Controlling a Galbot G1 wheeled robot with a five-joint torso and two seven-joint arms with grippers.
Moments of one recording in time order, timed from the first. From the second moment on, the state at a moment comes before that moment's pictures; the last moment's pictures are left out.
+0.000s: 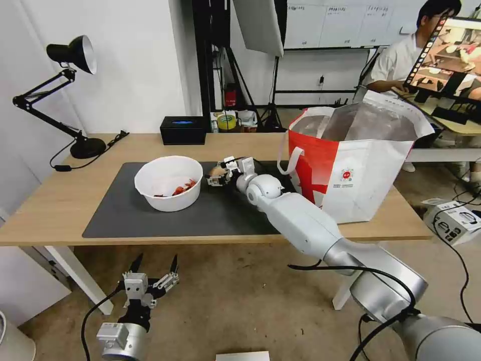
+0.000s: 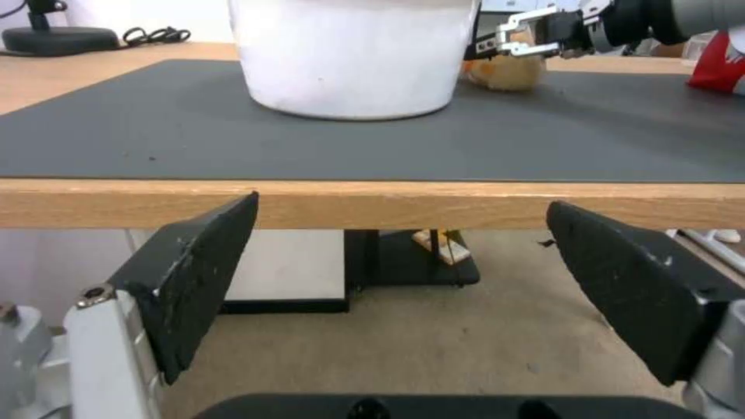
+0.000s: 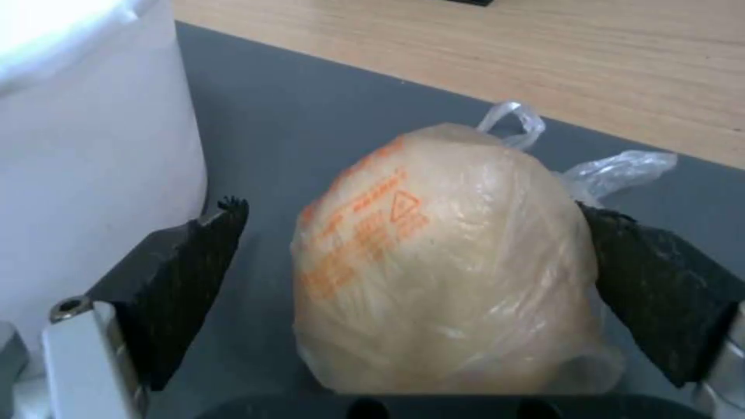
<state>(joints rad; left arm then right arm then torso) 1.76 -1.36 -0.56 -2.09 -0.21 -0.12 -0.01 -0.18 1.44 -0.40 0.92 0.77 -0.32 -0.03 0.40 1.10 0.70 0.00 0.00</state>
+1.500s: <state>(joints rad) 1.77 -1.36 -0.56 -2.11 -0.21 -0.12 -0.04 -0.37 1.15 -0.30 1.56 0.82 -0.20 0.16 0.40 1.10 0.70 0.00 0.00</state>
